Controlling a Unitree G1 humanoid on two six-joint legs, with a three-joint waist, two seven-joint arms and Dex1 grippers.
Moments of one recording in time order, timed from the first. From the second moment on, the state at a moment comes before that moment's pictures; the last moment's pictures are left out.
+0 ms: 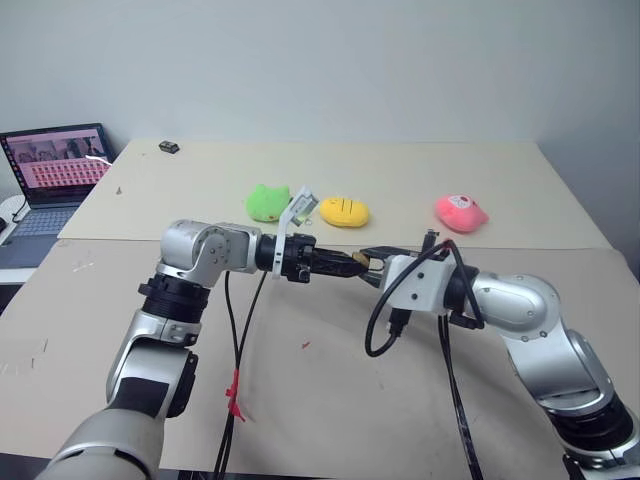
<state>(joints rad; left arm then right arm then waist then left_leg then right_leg) -0.89 0.40 -0.14 0.21 -0.70 1.20 -1.07 -0.38 -0.69 0.23 -0.68 -0.19 0.43 0.82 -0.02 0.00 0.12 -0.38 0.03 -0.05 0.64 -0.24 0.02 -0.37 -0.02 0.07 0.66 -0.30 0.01</state>
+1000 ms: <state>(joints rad) -0.89 0.39 -0.14 0.21 -0.70 1.20 -1.06 -0.39 -0.69 0.24 -0.69 -0.18 0.46 0.82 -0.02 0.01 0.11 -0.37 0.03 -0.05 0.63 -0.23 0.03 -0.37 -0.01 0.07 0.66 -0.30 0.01</state>
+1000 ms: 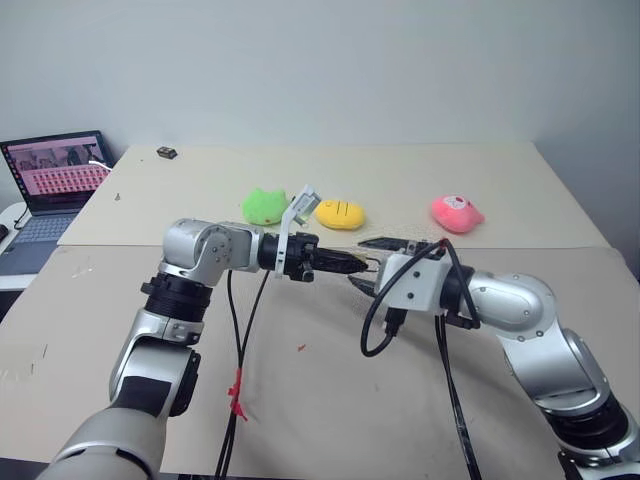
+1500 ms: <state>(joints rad) -0.89 0.40 -0.14 0.25 -0.67 1.17 -1.08 -0.36 -0.75 0.00 -0.68 0.04 0.54 0.86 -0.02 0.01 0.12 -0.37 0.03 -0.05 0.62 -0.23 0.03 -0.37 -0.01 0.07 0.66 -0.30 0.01</state>
